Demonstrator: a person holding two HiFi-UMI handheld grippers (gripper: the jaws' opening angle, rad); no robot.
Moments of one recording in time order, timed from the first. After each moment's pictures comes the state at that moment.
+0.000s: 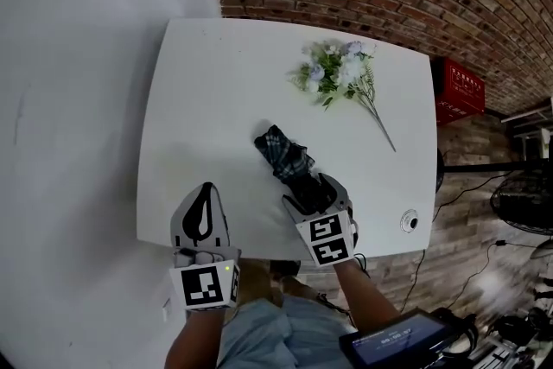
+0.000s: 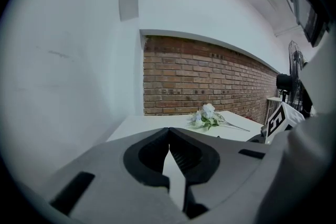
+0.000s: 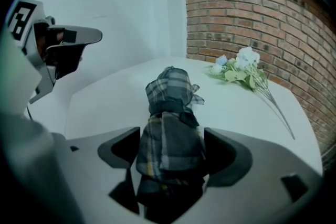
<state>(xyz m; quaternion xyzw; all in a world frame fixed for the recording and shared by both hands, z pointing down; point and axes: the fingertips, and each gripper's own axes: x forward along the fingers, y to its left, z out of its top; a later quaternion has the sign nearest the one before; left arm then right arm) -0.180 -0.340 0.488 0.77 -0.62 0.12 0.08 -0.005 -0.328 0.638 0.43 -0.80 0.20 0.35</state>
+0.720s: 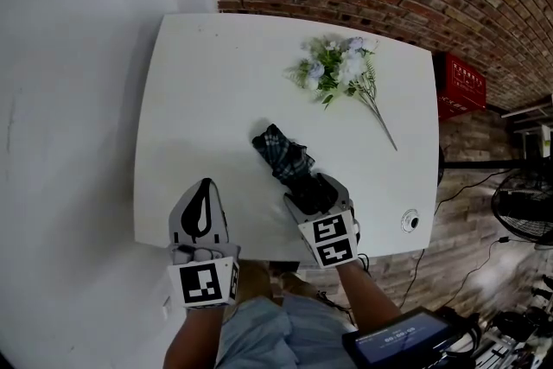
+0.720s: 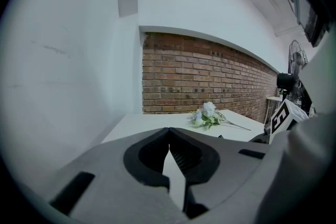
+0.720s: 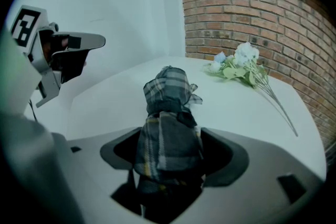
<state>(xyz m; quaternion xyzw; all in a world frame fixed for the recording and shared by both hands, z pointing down) -0.180 -0.348 0.495 0.77 -0.62 0.12 0.09 -0.005 -0.326 0.637 0.43 -0.81 0.22 0.35</state>
